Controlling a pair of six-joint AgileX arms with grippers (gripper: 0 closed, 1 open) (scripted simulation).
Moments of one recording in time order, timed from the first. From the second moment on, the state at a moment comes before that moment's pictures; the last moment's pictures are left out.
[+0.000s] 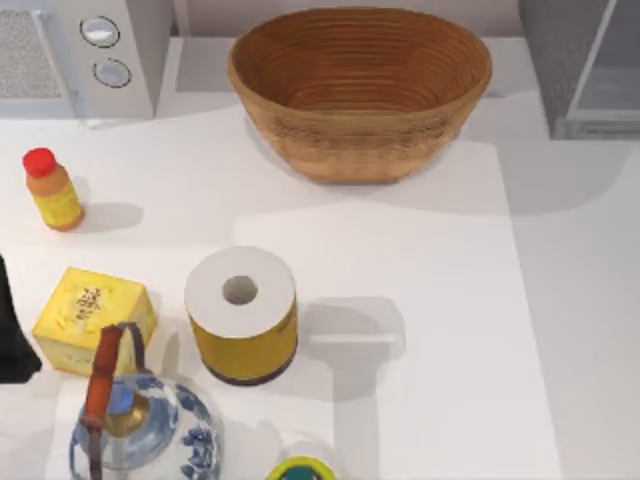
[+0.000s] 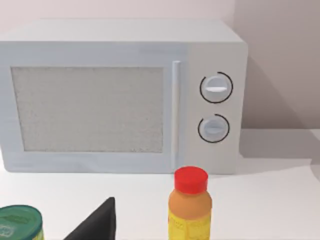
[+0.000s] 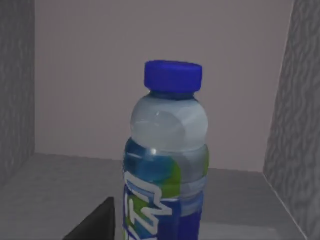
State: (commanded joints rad) left arm 0.00 0.00 0.00 0.00 0.00 0.00; right arm -0.43 1.92 0.62 1.43 -0.40 -0.03
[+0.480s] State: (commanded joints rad) left arm 0.00 0.00 0.00 0.00 0.00 0.00; right arm -0.29 2.14 0.91 1.24 -0.25 -0.02
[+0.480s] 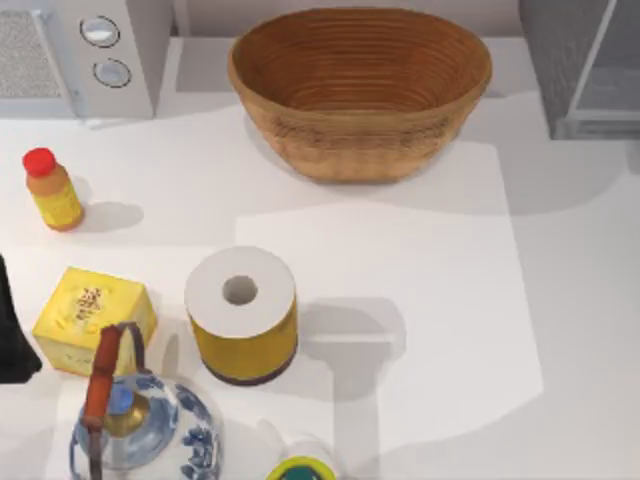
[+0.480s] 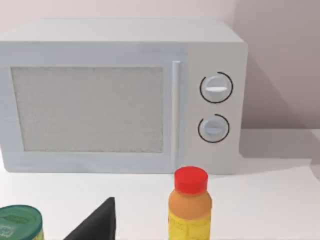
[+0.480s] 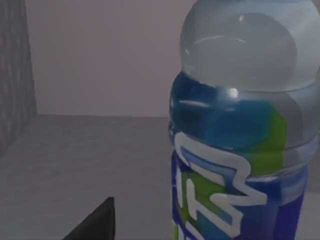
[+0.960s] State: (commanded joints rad) left arm 0.00 0.00 0.00 0.00 0.00 0.00; right arm -0.28 2.19 0.98 1.20 -0.25 -0.02
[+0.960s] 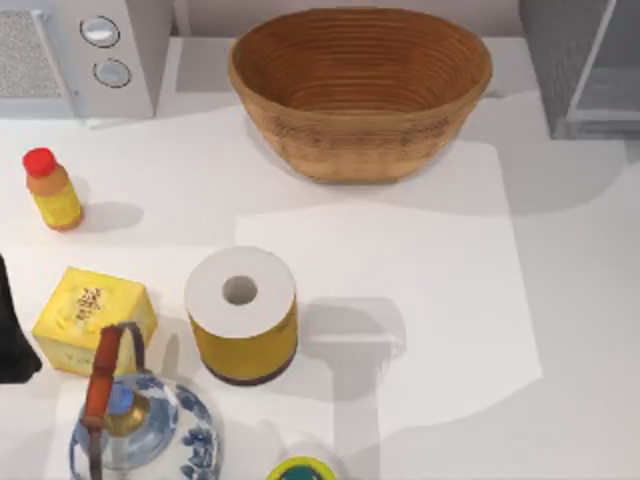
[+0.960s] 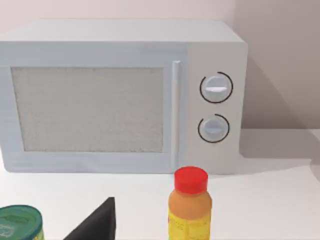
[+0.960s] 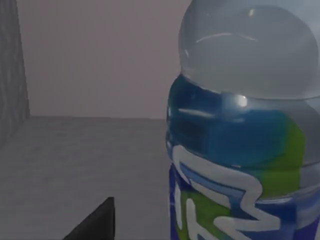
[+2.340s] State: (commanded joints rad) left arm 0.00 0.00 0.00 0.00 0.00 0.00; right arm -0.25 2.28 1.19 1.10 -0.22 -0.02
